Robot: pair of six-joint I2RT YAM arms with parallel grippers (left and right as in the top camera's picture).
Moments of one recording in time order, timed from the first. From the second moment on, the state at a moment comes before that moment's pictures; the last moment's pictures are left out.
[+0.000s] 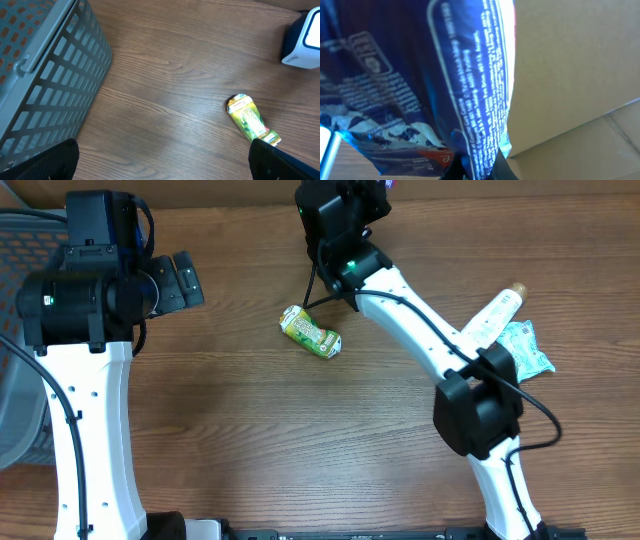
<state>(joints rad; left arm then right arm) 0.02 1.55 1.99 -1.42 -0.19 -0.26 0.61 2.31 2.10 -0.04 1.12 -0.64</state>
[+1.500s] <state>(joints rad) 0.02 1.55 1.99 -1.42 -0.19 -0.26 0.57 2.47 2.10 0.01 1.21 -0.71</state>
